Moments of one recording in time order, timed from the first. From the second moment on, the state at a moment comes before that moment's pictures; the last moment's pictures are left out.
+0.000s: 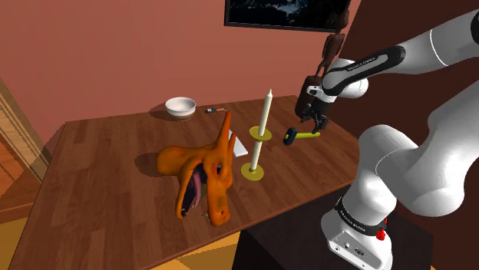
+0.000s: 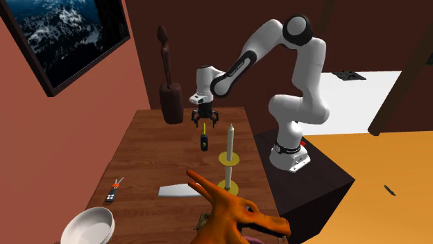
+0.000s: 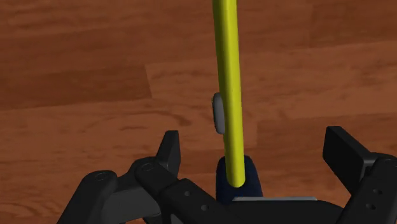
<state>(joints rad) 0.77 -0.46 -1.60 -2.49 -0.44 2.39 -1.64</state>
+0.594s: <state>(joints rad) 1.07 -0.51 -1.92 -2.44 -0.54 2.48 -1.65</state>
